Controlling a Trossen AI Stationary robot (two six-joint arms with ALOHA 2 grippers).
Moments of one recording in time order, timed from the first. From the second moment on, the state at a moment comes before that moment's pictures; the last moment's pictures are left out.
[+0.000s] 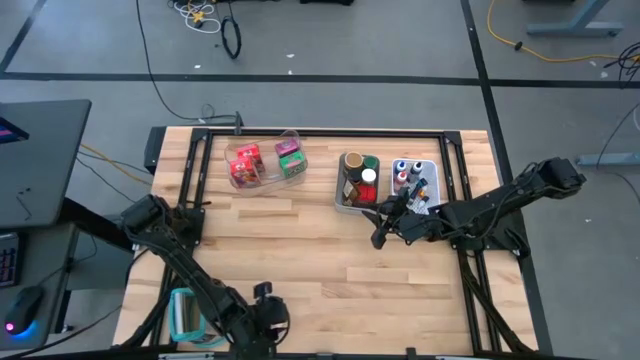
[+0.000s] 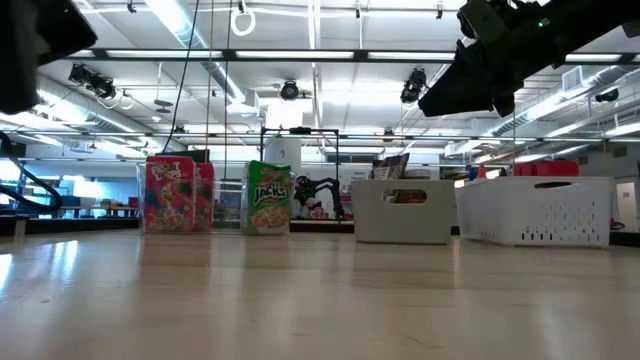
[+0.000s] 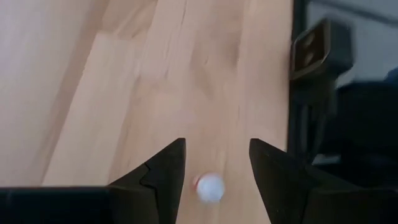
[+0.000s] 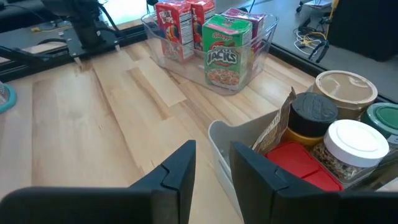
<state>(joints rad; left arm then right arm) -0.84 1.85 1.25 -0.41 -0.44 -0.93 0.31 1.20 0.59 0.04 0.72 0.48</state>
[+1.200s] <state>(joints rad) -0.84 1.92 1.25 -0.41 -0.33 -0.89 0.31 1.20 0.59 0.04 0.72 0.48</state>
